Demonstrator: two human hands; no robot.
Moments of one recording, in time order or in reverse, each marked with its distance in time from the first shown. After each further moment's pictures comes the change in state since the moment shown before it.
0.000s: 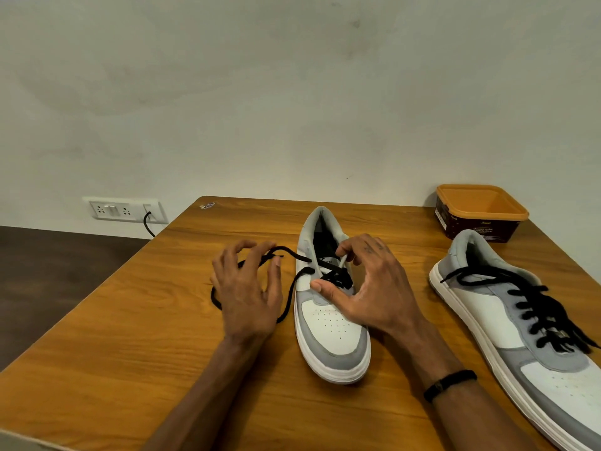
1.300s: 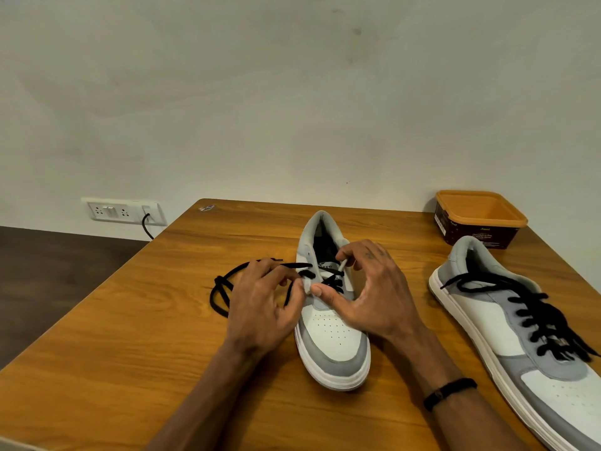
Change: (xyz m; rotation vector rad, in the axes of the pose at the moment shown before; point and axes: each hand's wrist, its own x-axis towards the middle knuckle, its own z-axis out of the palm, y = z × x) left_hand -0.002 0.003 -0.001 -0.059 -0.236 0.221; right_hand -0.001 -0.002 0.001 -0.005 0.007 0.014
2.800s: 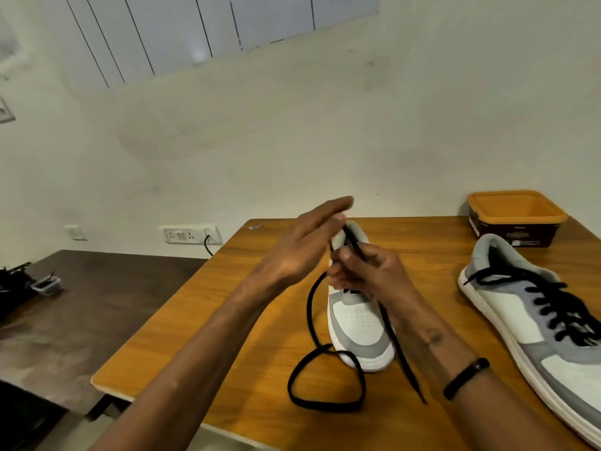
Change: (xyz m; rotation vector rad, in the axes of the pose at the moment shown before) left_hand 0.078 0.115 -0.111 -0.447 -0.412 -0.215; right_hand 0.009 -0.062 -0.029 1.266 -0.172 0.435
